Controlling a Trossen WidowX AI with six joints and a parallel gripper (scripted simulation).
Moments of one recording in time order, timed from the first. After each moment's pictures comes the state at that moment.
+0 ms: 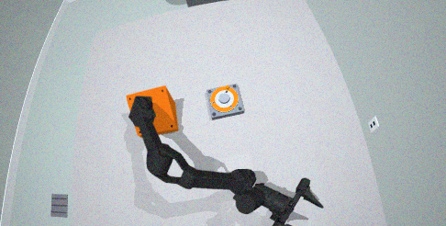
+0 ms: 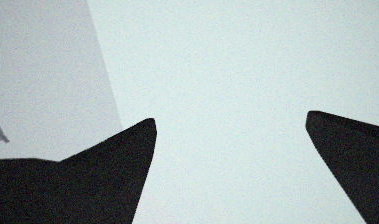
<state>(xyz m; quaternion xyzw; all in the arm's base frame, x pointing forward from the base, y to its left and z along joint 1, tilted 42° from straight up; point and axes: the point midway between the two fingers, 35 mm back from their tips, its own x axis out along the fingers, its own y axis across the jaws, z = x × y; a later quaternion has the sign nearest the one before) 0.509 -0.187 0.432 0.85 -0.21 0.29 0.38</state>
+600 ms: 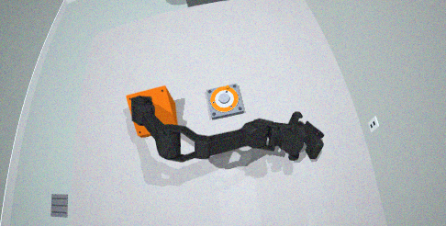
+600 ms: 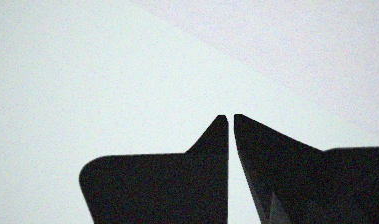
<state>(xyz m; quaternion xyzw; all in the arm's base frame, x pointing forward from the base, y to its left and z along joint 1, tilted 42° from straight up) 0.598 -0.032 0.209 0.79 -0.01 -0.12 0.61</state>
